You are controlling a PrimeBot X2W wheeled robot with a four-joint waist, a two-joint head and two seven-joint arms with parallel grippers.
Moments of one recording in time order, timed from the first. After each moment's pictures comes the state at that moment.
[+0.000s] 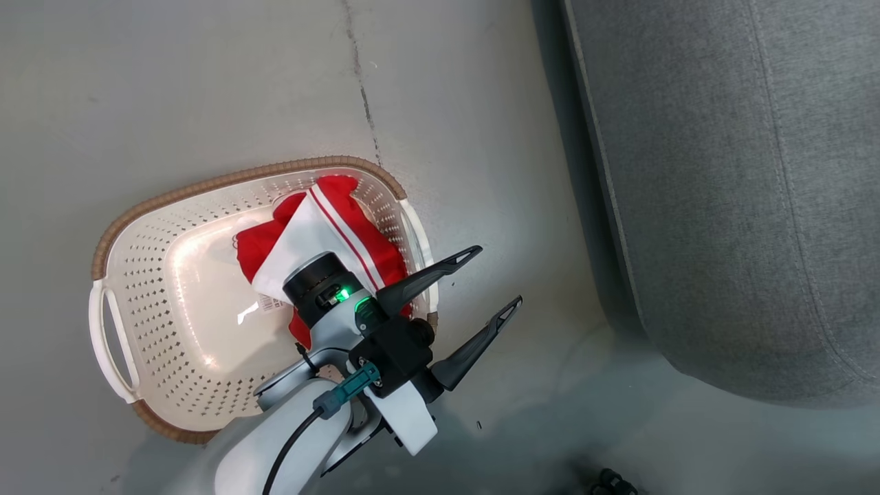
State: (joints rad) left arm -0.53 0.24 -0.82 0.23 -0.20 -0.13 -0.26; right arm -1.00 -0.54 -0.13 0.98 0.33 0.13 -0.26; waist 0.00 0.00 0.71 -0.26
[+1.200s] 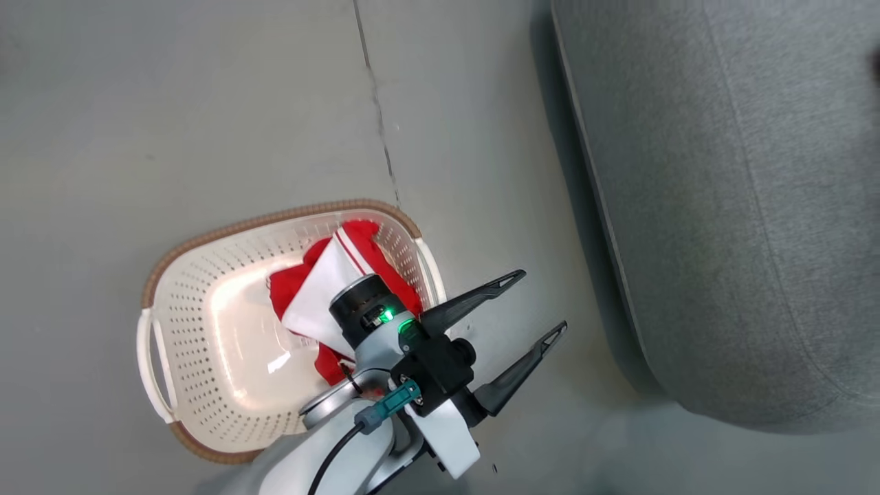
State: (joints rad) left arm -0.51 0.16 -0.85 0.25 -0.22 -0.13 -0.26; right arm -0.98 -0.56 0.18 1.19 0.44 0.13 -0.26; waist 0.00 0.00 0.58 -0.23
